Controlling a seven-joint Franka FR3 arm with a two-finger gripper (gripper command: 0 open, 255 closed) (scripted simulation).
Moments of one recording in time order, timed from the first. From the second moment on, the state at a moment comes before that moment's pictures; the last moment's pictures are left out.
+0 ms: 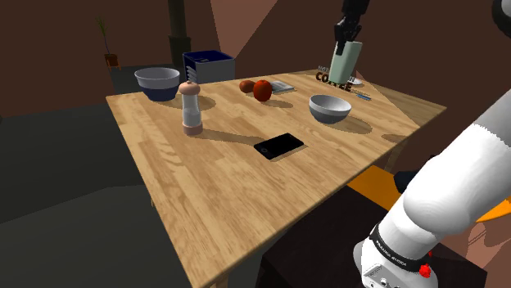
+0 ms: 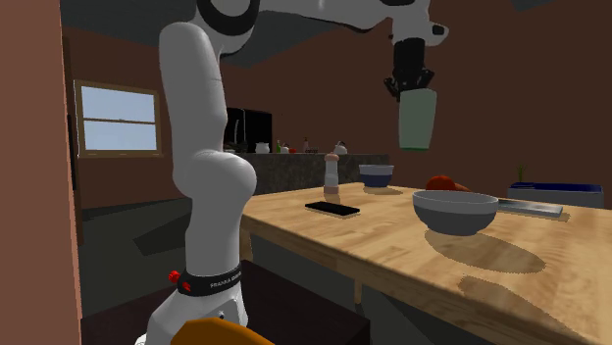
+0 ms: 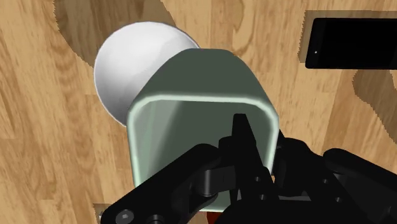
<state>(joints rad) -0.08 -0.15 -0.40 -1.61 -0.05 1.46 -0.36</state>
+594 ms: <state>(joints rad) -0.16 0.10 -0.50 -1.35 0.05 1.43 -0.54</state>
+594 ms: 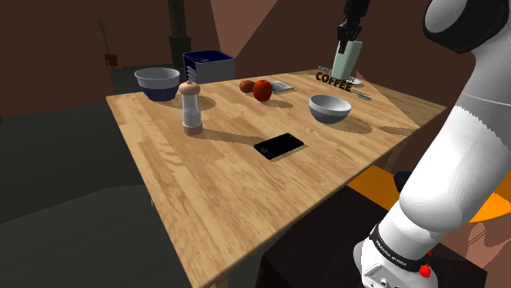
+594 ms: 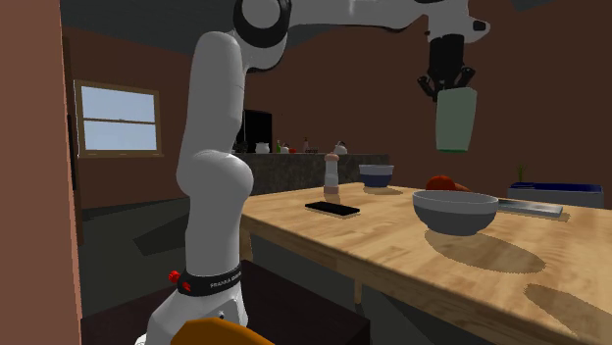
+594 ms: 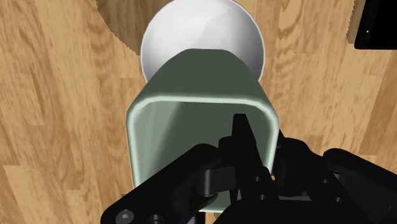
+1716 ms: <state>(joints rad) -0.14 0.04 -0.49 -1.66 0.02 1.68 -0.52</state>
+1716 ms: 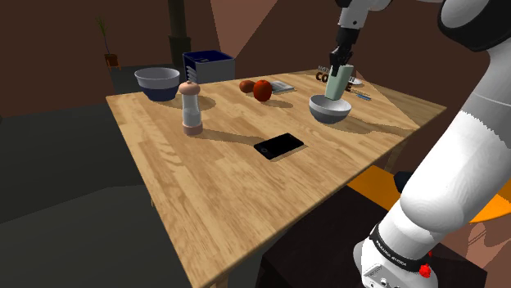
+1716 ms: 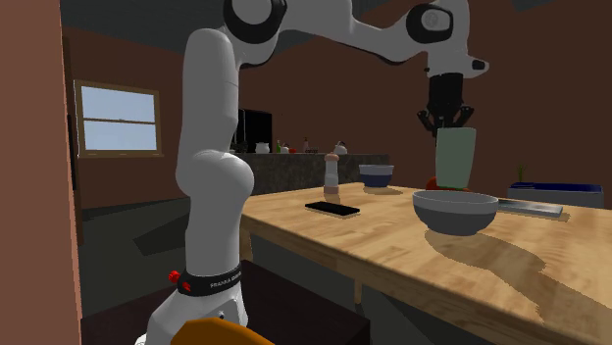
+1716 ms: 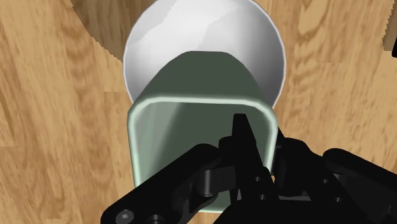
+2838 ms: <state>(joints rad) -0.14 0.03 -0.49 -1.69 0.02 1.70 -0.52</state>
